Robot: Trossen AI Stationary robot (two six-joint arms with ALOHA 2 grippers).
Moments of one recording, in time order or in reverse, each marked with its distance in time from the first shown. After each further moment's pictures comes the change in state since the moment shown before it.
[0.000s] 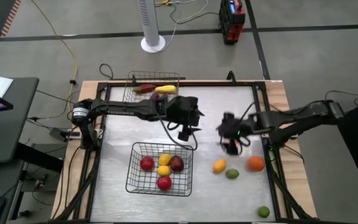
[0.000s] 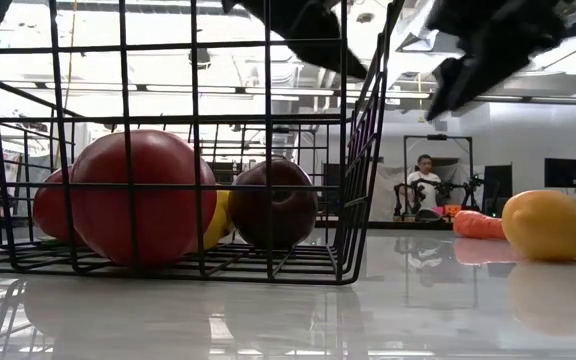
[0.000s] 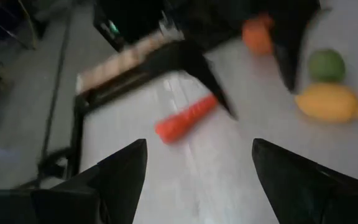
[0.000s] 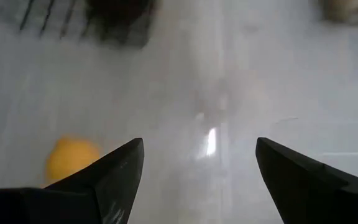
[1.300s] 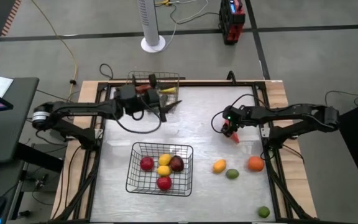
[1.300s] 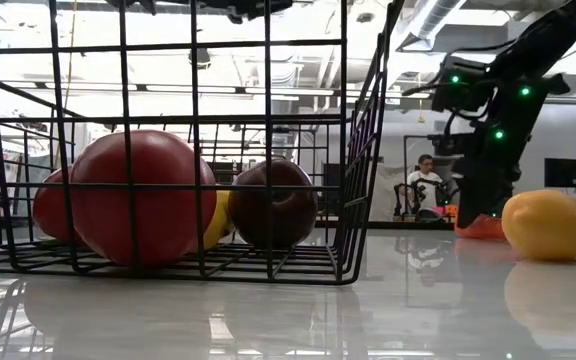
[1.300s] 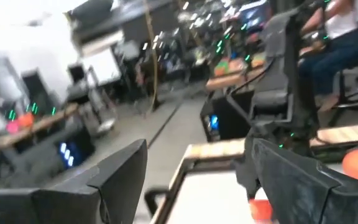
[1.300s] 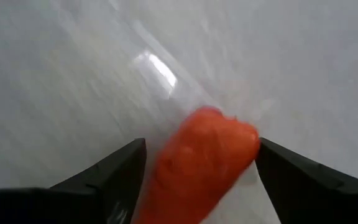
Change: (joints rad) left arm 0.123 -0.524 -0.585 0.688 -0.105 -0.199; right arm -0.475 0.134 -0.301 0.152 0.119 0.316
